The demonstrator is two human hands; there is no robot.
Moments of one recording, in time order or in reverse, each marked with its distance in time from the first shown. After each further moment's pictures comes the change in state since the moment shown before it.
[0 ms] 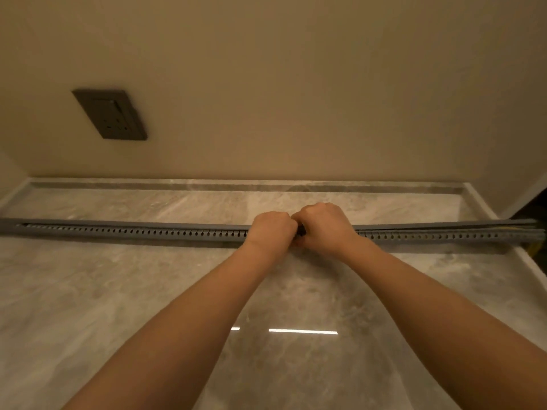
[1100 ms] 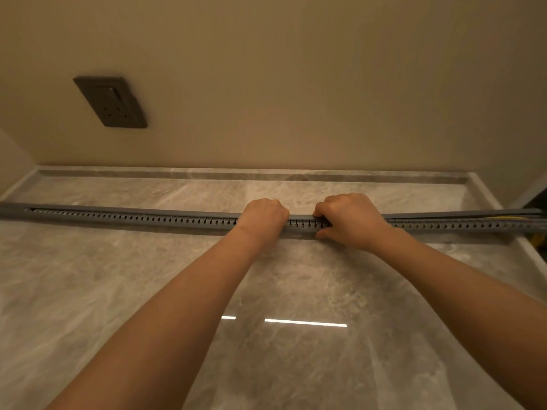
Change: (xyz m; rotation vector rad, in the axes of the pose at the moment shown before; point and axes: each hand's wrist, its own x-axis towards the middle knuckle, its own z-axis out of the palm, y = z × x) left_hand -0.007 -0.002 0.000 0.042 0.010 0.002; right_hand -0.029 0.040 -0.008 -0.151 -0.015 -0.083
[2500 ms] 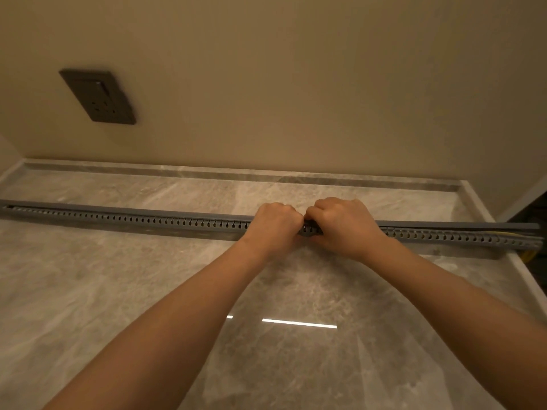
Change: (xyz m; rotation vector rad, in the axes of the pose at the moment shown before) left_hand 0.014 0.029 0.000 -0.152 0.243 0.061; right_hand -0.012 0.001 -0.006 -0.016 0.082 -0.057
